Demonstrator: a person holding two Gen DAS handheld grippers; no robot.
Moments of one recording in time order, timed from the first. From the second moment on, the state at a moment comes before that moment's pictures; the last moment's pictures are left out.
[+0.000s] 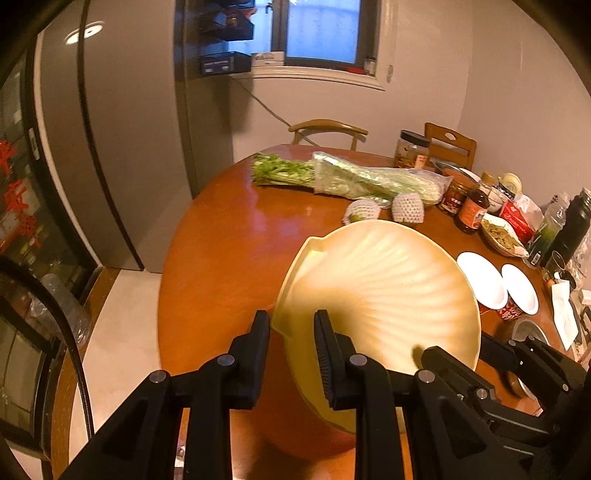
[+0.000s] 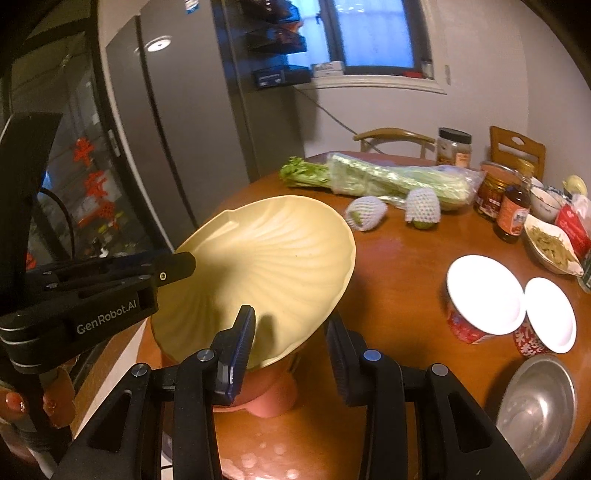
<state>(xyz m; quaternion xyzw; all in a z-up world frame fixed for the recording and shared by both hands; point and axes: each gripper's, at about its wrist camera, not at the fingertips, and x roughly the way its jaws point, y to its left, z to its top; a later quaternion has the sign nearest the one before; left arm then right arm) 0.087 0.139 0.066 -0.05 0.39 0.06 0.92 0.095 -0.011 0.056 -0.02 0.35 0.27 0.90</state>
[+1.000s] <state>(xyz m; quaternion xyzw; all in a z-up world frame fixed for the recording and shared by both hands) 0.066 0.145 0.019 -0.05 0.43 0.08 0.90 0.102 0.017 0.008 -0.08 0.40 0.28 0.87</state>
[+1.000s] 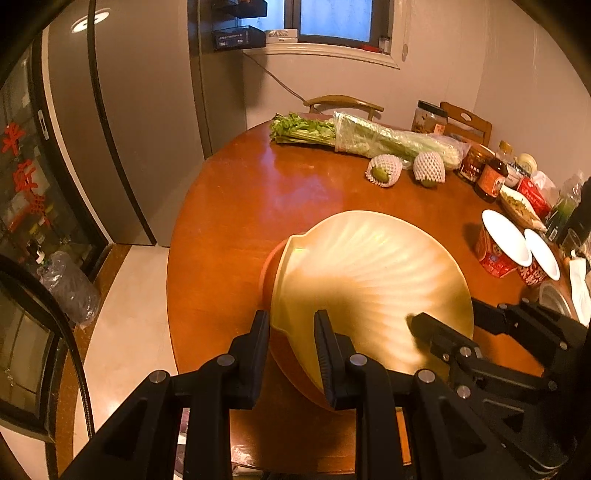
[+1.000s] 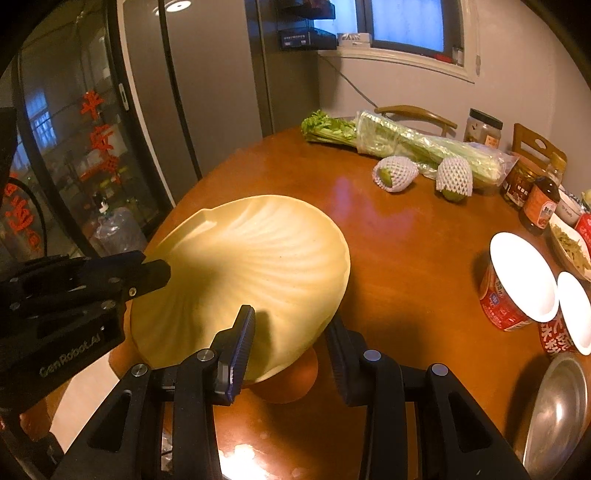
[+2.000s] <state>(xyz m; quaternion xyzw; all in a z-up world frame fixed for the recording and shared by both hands) 0.079 0.145 0.011 -0.04 0.44 0.09 0.89 0.106 0.021 -0.008 -0.10 0.41 0.29 0.86</state>
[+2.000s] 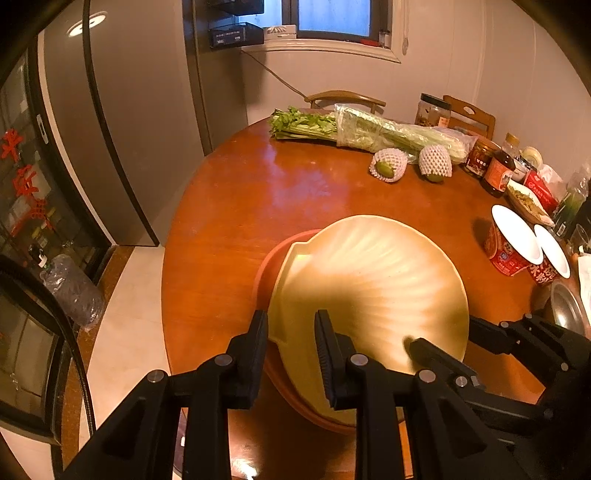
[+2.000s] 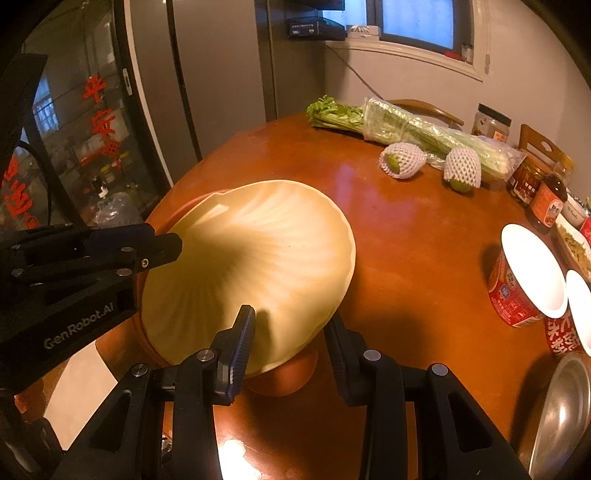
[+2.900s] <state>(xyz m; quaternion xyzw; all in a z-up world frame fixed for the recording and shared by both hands) 0.067 0.161 0.011 -0.08 0.43 0.09 0.89 0.107 0.018 -0.003 -0.09 0.41 0.27 0.87</state>
